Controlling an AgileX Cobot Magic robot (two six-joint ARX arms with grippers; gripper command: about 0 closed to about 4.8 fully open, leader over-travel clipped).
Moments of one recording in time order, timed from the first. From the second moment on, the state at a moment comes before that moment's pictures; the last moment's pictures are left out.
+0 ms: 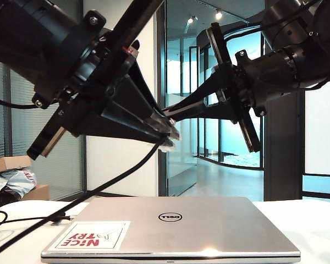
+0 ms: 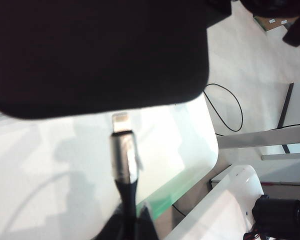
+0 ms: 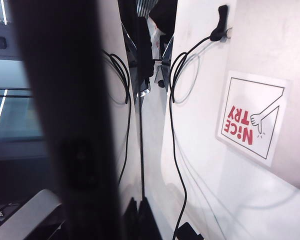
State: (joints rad) left arm -0.93 1.22 0.53 0.11 0.18 -0.83; right arm 0.40 1.59 0.79 0.26 -0.90 0.92
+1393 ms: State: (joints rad) left arm -0.93 1.22 0.53 0.11 0.18 -0.83; right arm 0.40 1.59 0.78 0.26 -0.92 0.87
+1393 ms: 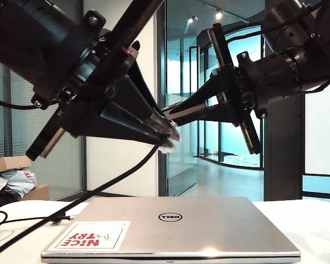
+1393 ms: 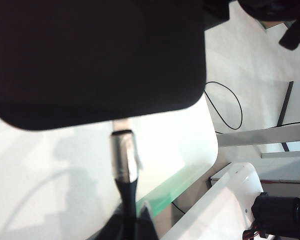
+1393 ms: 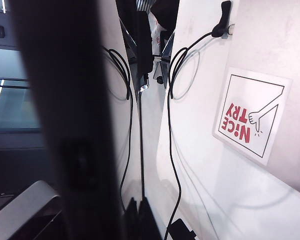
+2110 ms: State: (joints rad) left arm -0.93 1.22 0.53 0.11 0.18 -0.83; right arm 0.42 1.59 0.78 0.25 -0.91 0.84
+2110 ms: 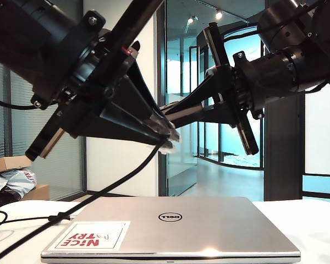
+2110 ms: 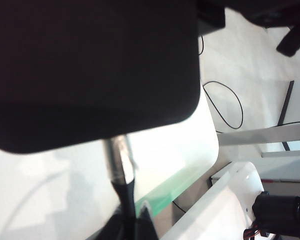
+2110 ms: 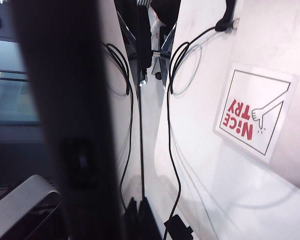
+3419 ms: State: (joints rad) left arm -0.86 1.20 0.79 -0.11 0.17 -0.39; right arm 0.01 1.58 0.96 -0.58 -0.61 0.20
